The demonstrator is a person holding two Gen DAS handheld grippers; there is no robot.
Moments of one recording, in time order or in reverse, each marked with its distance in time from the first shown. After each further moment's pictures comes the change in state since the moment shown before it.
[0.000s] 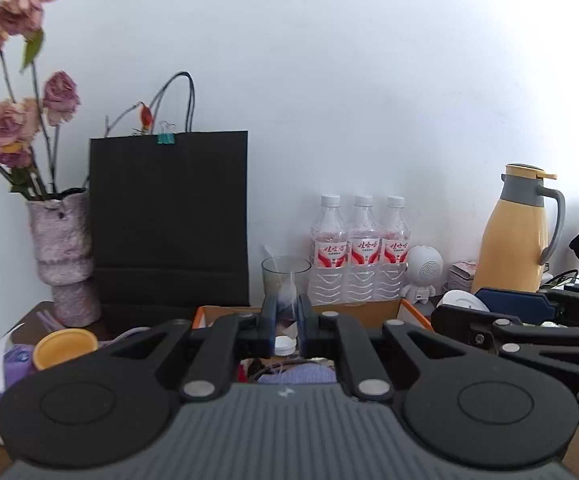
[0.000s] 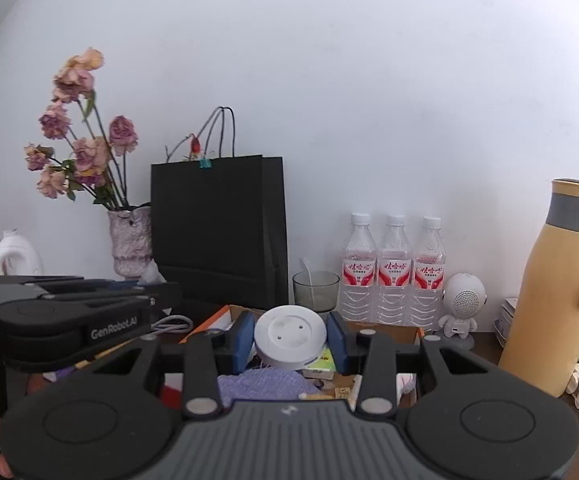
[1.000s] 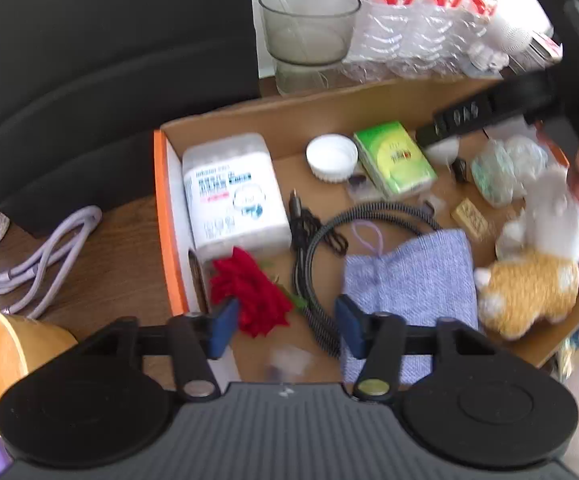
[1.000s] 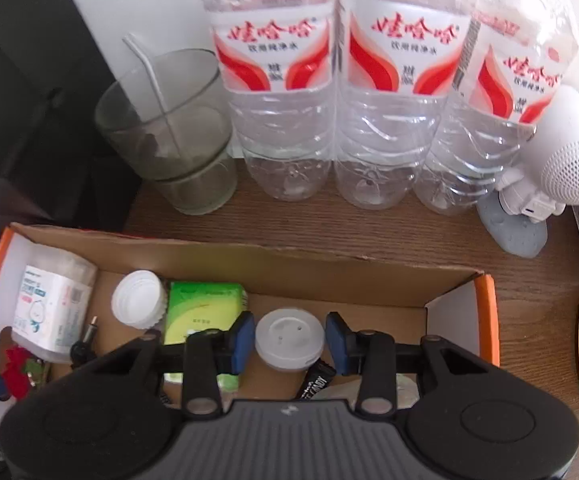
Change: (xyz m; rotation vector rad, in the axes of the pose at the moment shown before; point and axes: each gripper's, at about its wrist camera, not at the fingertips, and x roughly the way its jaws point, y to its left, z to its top) left arm 0.232 0.058 -0.018 0.156 0.898 -0.095; right arm 0.350 -0.097 -0.012 0.181 0.831 -0.131
